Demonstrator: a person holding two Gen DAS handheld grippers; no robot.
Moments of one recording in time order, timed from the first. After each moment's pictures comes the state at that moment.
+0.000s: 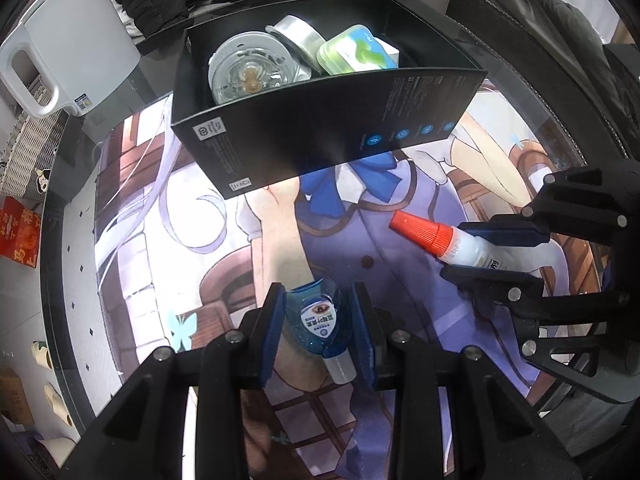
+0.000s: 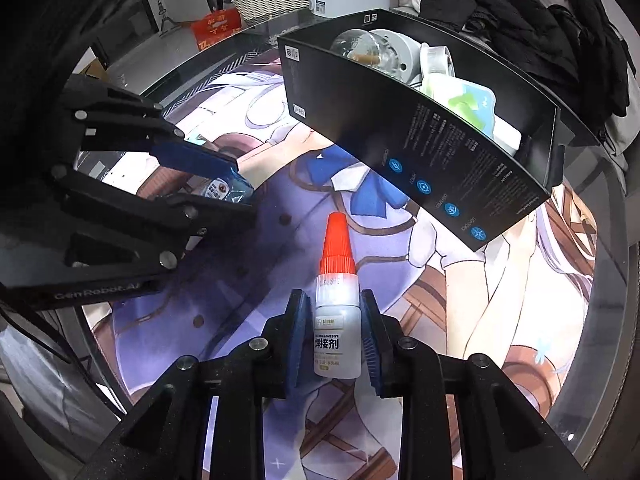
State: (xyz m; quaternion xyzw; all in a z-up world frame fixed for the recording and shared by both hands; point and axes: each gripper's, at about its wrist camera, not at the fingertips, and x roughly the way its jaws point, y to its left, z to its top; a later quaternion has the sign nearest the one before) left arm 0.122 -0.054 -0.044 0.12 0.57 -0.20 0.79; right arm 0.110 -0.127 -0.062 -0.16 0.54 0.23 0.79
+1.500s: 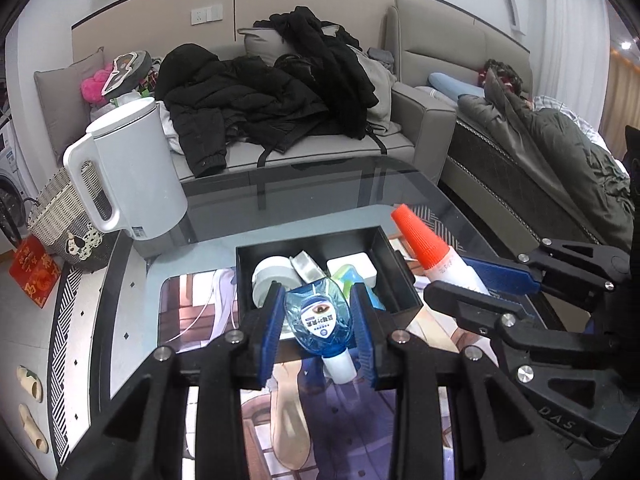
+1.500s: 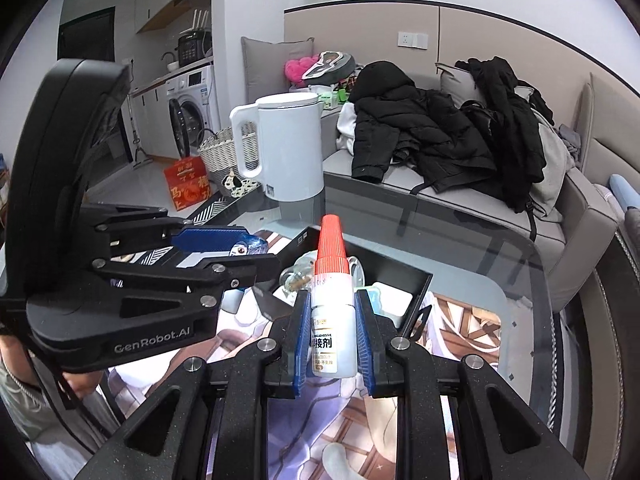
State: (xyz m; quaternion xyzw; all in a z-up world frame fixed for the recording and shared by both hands) left arm 0.138 -0.047 0.089 0.04 0.37 -0.19 0.91; right arm 0.097 -0.155 0.090 -0.07 0.33 0.18 0.92
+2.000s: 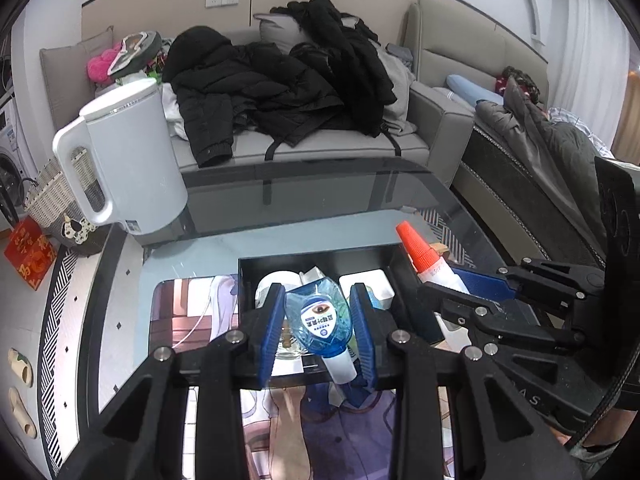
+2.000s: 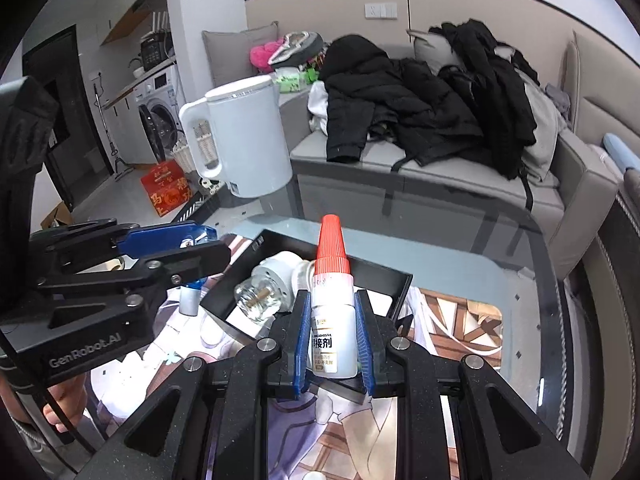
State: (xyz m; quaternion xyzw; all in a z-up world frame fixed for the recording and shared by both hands) left arm 0.184 -0.048 0.071 0.02 0.40 -0.17 0.90; right arm 0.168 -0.172 0.069 -0.02 0.38 0.15 0.91
